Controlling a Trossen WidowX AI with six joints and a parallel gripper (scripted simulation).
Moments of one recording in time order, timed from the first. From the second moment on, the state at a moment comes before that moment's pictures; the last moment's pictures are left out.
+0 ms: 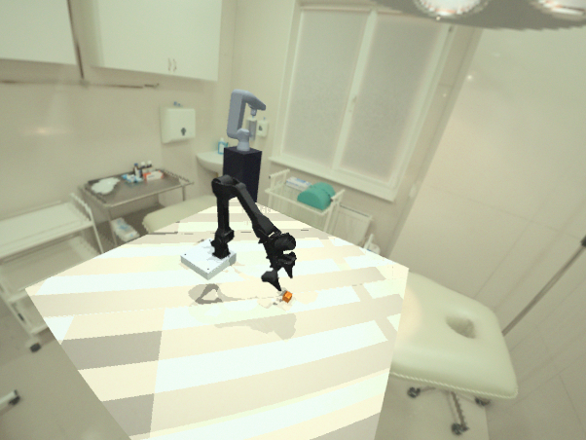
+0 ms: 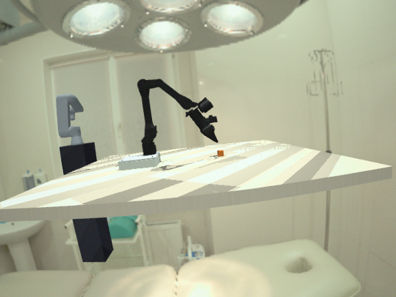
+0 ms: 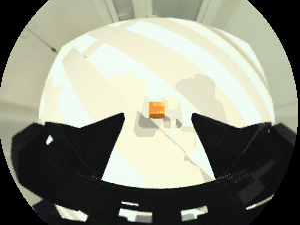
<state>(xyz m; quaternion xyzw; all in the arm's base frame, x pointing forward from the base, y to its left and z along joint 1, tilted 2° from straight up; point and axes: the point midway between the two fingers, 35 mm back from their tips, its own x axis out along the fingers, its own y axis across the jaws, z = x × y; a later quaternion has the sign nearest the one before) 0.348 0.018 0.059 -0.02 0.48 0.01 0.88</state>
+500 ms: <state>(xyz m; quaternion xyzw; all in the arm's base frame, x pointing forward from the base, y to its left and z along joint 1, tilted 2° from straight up) 0.376 0.020 0.075 -0.02 0.64 0.01 0.77</state>
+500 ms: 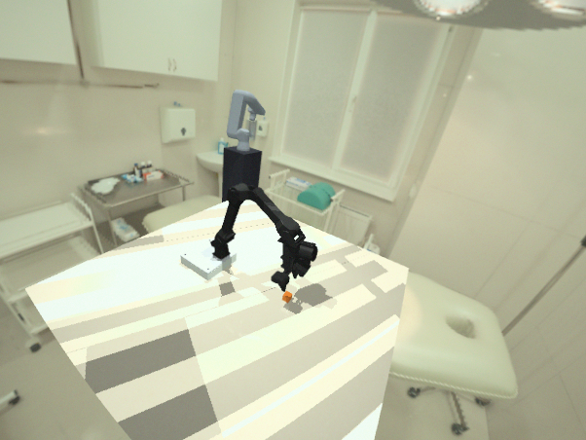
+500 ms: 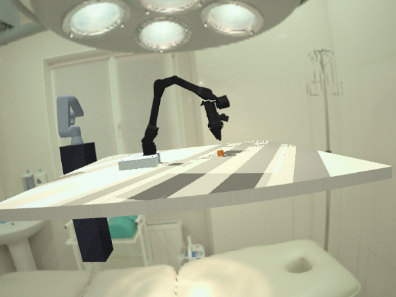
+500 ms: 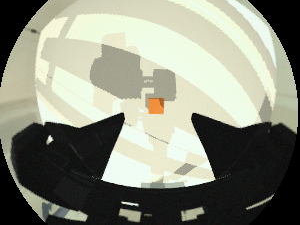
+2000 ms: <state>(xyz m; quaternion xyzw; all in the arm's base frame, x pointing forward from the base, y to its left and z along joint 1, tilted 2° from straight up) 0.385 0.018 0.003 -0.02 0.70 0.00 0.71</state>
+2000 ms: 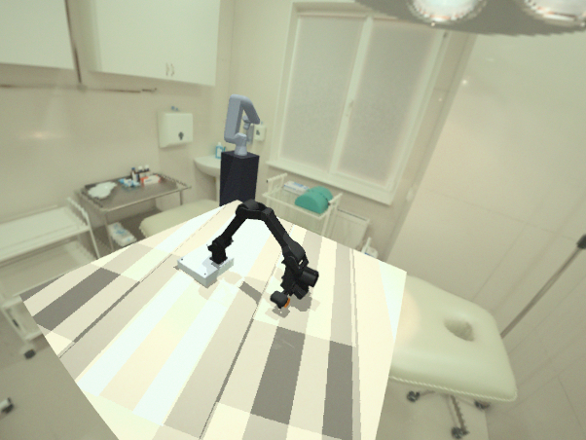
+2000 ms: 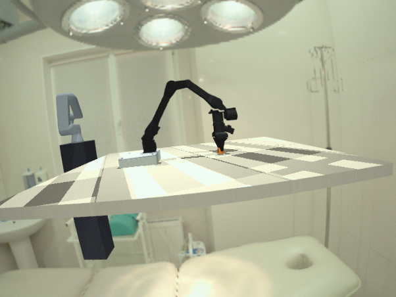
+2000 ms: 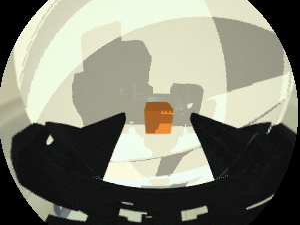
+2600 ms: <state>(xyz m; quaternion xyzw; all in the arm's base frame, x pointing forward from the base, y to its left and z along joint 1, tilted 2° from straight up) 0.385 0.018 0.002 -0.02 0.70 0.00 0.71</state>
